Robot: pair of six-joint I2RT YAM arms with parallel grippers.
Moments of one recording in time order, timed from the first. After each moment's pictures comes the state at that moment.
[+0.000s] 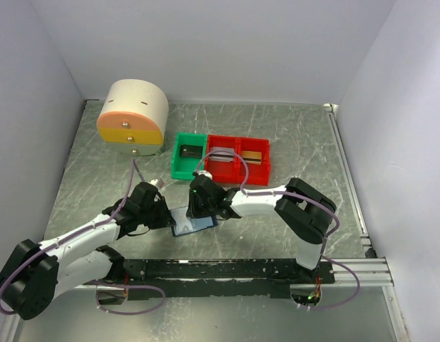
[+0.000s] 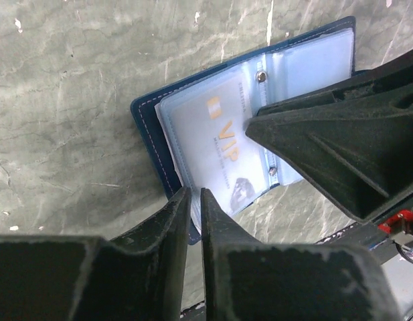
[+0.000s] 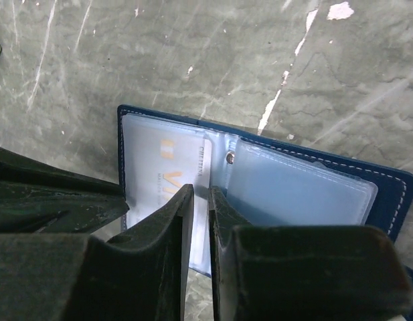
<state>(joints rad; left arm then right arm) -0.59 1.03 0.36 -0.23 0.14 -0.74 1.02 1.81 0.95 0.03 -0.02 0.78</state>
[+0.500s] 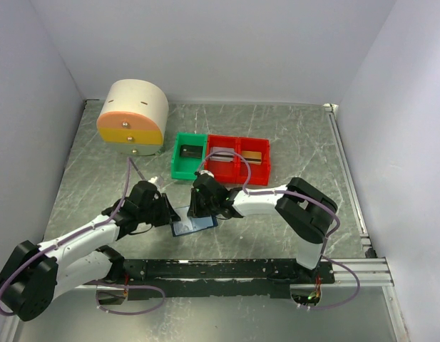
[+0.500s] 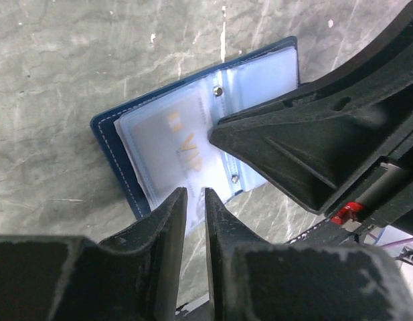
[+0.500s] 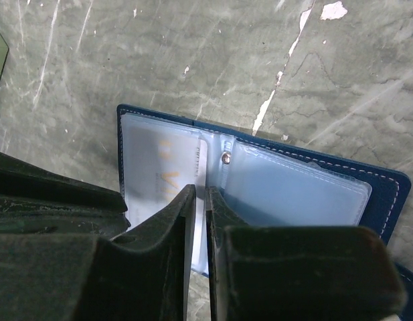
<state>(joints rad) -0.59 1.01 0.35 -0.15 0.18 -0.79 0.99 1.80 0.91 0.08 -0.06 0.78</state>
